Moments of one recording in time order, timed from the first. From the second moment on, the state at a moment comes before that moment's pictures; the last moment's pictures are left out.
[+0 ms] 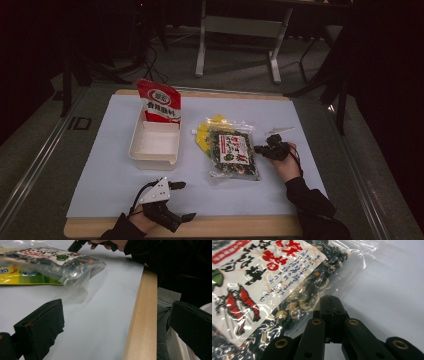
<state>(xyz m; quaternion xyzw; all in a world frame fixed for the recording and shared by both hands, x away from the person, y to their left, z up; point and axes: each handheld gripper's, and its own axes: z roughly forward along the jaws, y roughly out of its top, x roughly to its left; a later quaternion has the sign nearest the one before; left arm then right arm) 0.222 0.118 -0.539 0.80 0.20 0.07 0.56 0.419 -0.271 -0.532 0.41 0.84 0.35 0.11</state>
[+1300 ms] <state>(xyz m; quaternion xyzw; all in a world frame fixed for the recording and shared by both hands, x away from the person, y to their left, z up) 0.218 0.125 -0.541 0.80 0.21 0.06 0.56 0.552 -0.186 -0.504 0.44 0.82 0.34 0.12</state>
